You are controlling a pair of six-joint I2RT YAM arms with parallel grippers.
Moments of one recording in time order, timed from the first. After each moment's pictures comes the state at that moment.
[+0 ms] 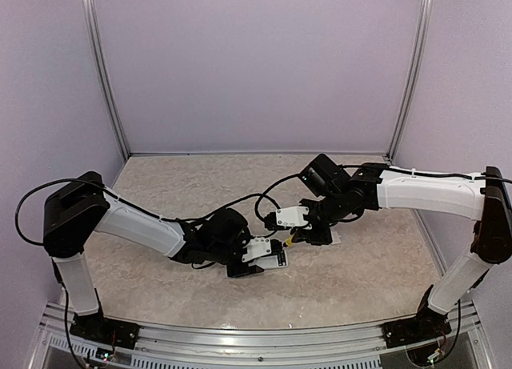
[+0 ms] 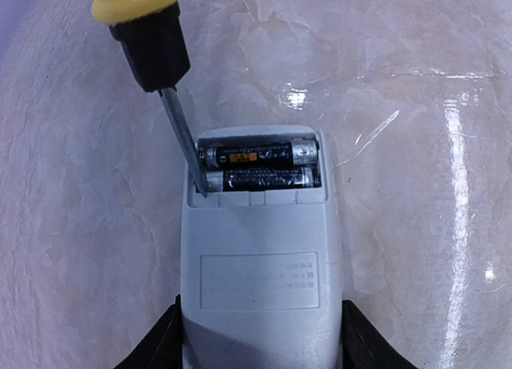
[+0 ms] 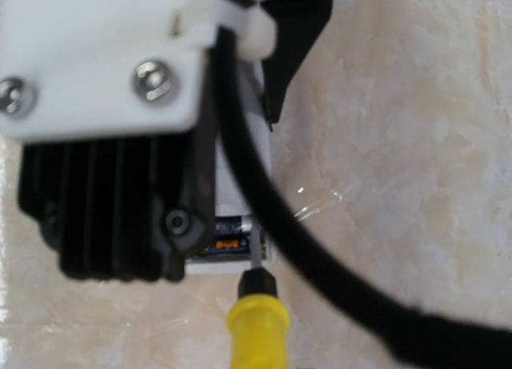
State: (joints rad) left arm -1.01 1.87 0.94 0.13 0.06 0.56; right arm 0.88 1.60 1.22 -0.67 -0.12 -0.79
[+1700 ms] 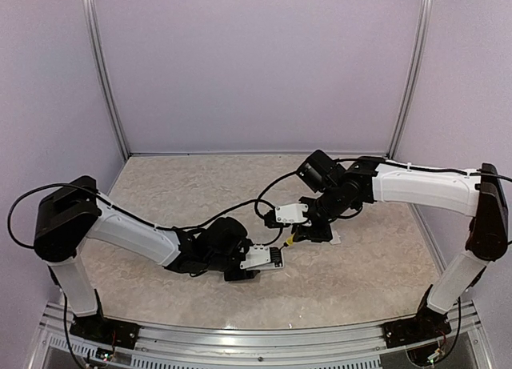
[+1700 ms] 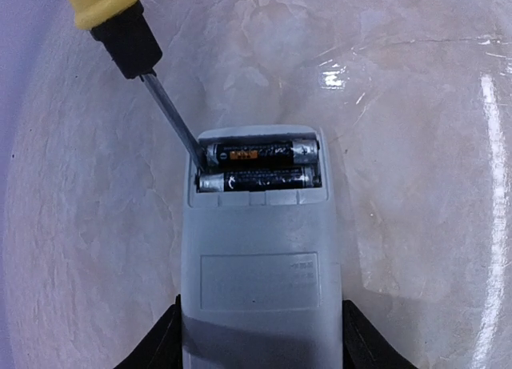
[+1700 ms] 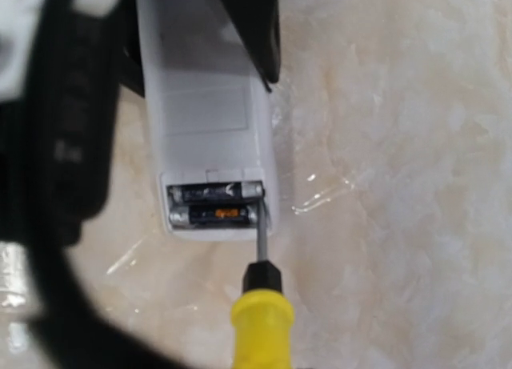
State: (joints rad) left arm -1.07 1.83 0.88 0.17 -0.10 0.61; right arm 0.87 1.64 1.29 -0.76 -0.14 -0.79
